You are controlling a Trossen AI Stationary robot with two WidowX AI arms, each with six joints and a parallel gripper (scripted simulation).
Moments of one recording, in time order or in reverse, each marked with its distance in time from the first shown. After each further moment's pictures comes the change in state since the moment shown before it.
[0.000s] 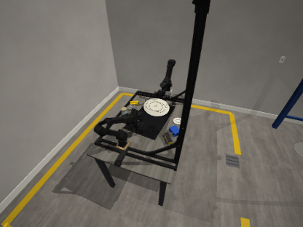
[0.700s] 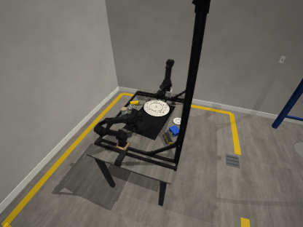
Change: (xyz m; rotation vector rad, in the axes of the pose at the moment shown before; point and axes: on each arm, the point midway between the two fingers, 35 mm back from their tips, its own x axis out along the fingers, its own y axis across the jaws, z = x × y) left arm 0.000 0.000 0.000 0.000 0.000 0.000; right arm 0.011 0.000 -0.024 0.000 0.088 0.000
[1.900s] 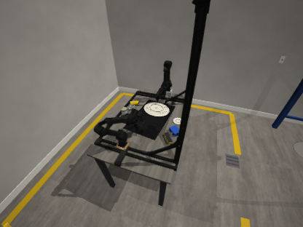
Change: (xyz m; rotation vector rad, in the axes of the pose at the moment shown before) left arm 0.000 0.000 0.000 0.000 0.000 0.000; right arm 0.020 0.000 -0.026 0.000 0.142 0.000
